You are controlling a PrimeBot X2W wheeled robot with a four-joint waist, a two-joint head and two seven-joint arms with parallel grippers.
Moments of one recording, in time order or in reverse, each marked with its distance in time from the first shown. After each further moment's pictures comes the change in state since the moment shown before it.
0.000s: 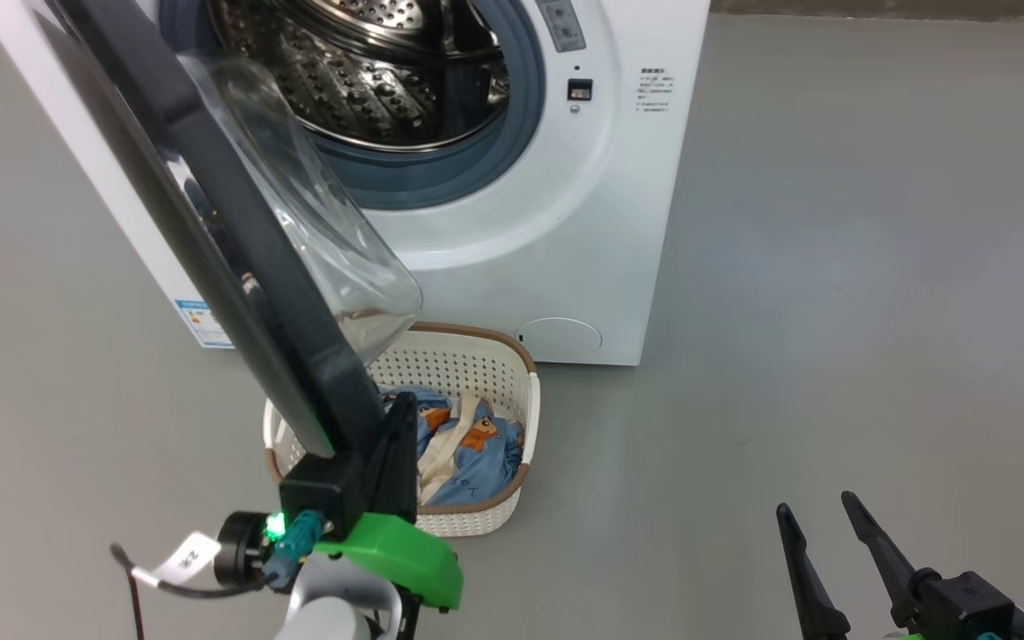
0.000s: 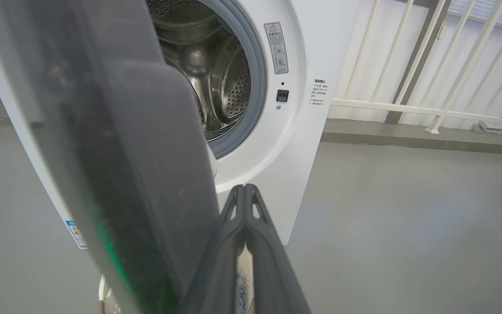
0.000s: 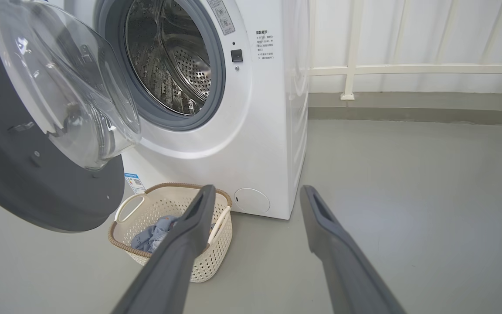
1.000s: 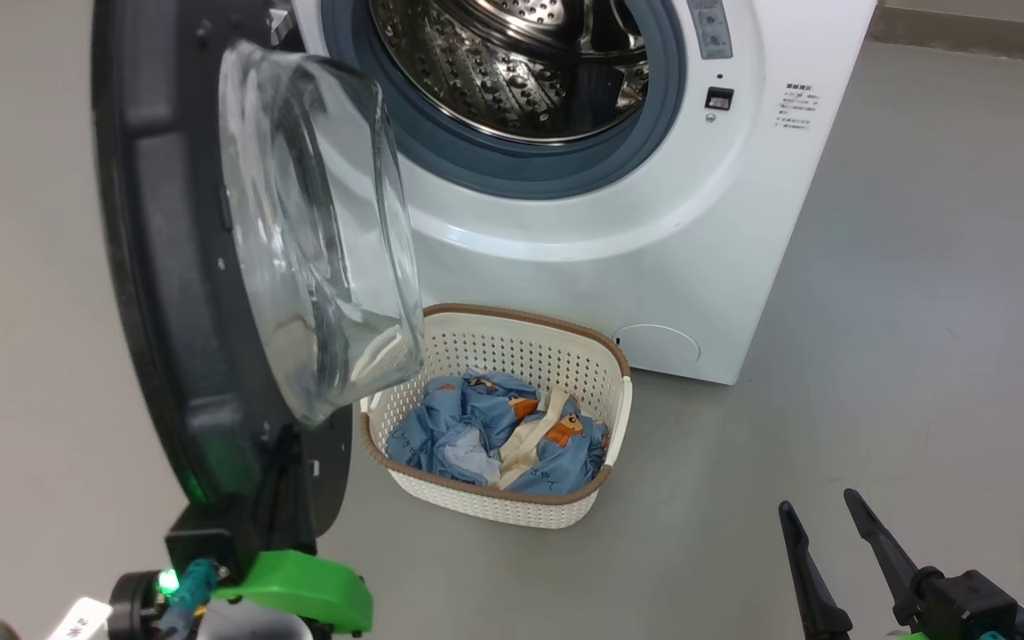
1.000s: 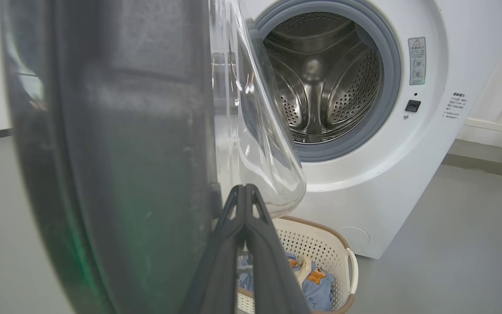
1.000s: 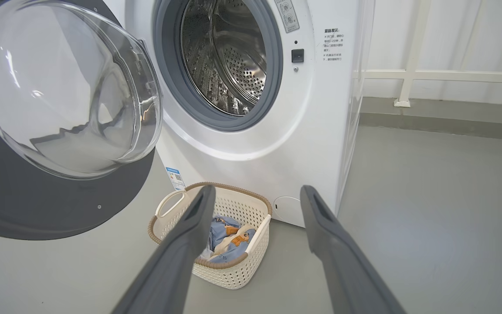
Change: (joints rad) left arm 0.144 0.125 0.099 -0.157 -0.019 0.115 -0.003; right arm 0.000 0.000 -0.005 -0.007 0.000 0.000 0.000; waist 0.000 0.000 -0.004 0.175
